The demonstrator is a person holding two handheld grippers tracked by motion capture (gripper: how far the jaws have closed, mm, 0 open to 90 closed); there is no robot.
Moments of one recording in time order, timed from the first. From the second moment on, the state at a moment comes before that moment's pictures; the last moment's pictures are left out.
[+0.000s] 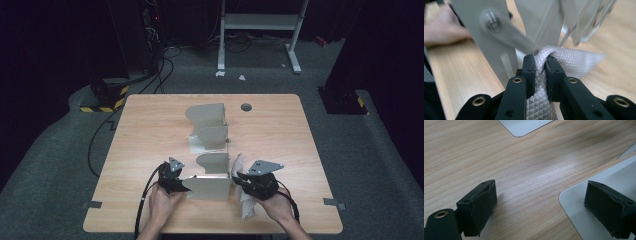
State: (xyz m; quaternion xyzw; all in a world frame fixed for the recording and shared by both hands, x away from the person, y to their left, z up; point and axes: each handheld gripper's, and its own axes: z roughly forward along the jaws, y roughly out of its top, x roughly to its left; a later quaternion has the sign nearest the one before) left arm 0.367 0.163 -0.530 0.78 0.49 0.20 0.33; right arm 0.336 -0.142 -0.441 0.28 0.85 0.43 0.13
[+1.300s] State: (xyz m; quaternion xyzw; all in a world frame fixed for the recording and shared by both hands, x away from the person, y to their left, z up) left arm 0.369 0.163 -0.530 0.78 0.49 0.21 0.33; right arm 0.366 -0.135 -0.410 0.30 0.83 0.45 0.14
